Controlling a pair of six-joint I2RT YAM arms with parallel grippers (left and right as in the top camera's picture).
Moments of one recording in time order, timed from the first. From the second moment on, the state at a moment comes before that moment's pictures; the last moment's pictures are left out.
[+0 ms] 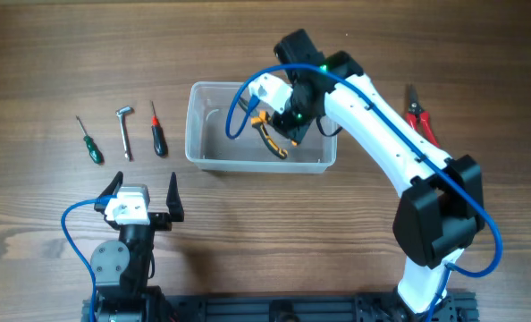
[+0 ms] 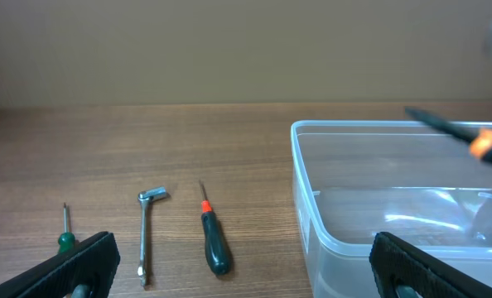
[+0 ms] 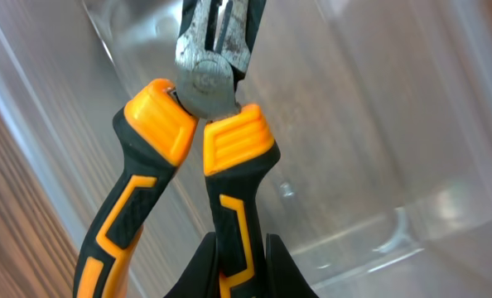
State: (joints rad) left arm 0.02 0.01 0.06 -0.17 0.05 0.00; right arm 0.52 1.97 1.67 -1.04 -0.21 -0.53
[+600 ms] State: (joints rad) left arm 0.02 0.01 0.06 -0.17 0.05 0.00; right arm 0.52 1.97 1.49 -0.74 -0.22 -0.79
